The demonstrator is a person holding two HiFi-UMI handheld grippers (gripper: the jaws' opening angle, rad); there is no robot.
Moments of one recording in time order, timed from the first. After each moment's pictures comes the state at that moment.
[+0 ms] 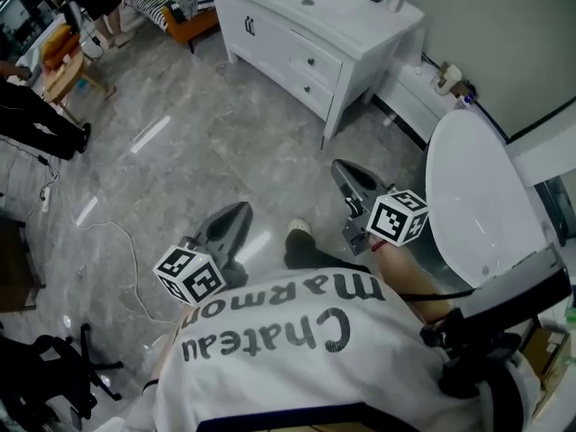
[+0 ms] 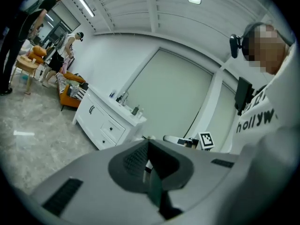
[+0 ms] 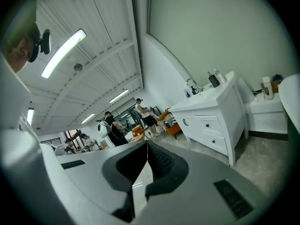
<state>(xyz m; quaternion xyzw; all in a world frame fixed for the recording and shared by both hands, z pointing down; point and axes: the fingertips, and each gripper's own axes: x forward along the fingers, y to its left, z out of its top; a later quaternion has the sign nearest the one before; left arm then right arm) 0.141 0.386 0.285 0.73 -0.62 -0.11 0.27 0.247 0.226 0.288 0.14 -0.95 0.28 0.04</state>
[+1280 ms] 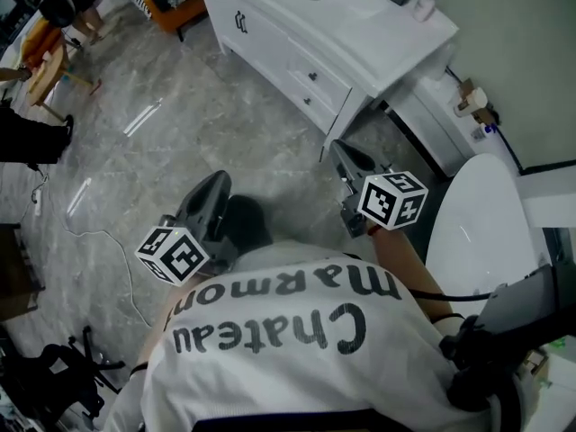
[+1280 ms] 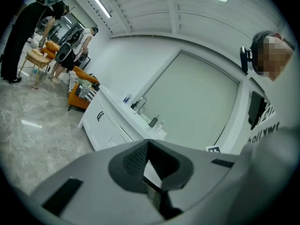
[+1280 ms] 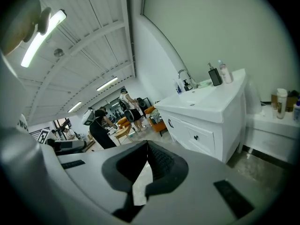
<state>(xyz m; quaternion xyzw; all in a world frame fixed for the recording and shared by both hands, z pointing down) -0.010 0.155 0.293 0.65 -0.68 -0.16 0.30 0.128 -0.012 0.327 0.17 -0.94 0.26 0.12</state>
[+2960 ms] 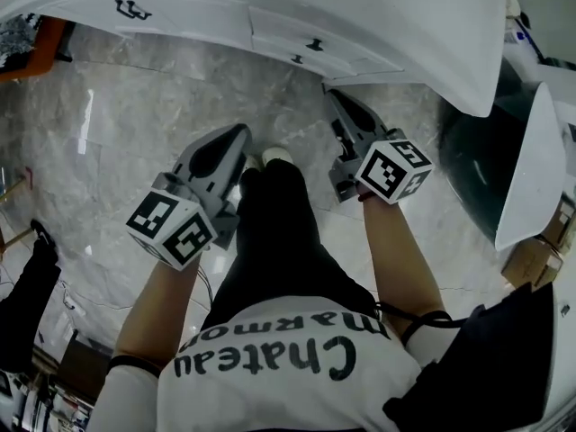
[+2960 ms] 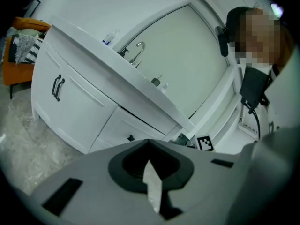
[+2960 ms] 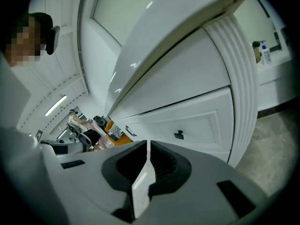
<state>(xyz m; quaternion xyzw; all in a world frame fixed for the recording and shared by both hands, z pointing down) -0.175 -0.157 0.477 0.82 -0.41 0.03 0.40 -0.042 -0.219 0.531 0.41 -0.82 0.39 0.06</state>
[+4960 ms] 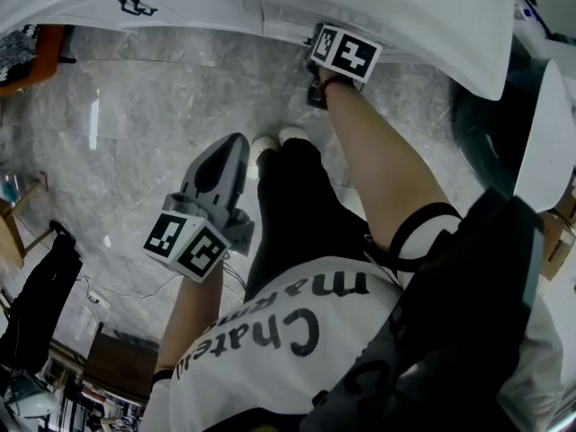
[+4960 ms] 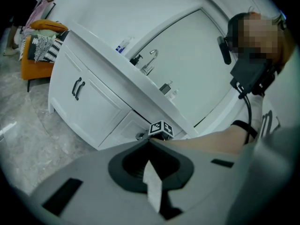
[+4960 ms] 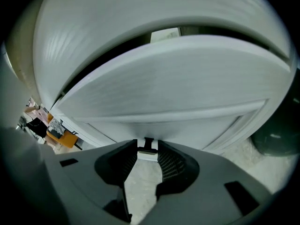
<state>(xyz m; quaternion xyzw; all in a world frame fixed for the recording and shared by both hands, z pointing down) -0.218 -0.134 0.466 0.77 -0.46 0.02 0.44 -0.044 -0.327 0.651 0.62 -0.63 0.42 0.23</state>
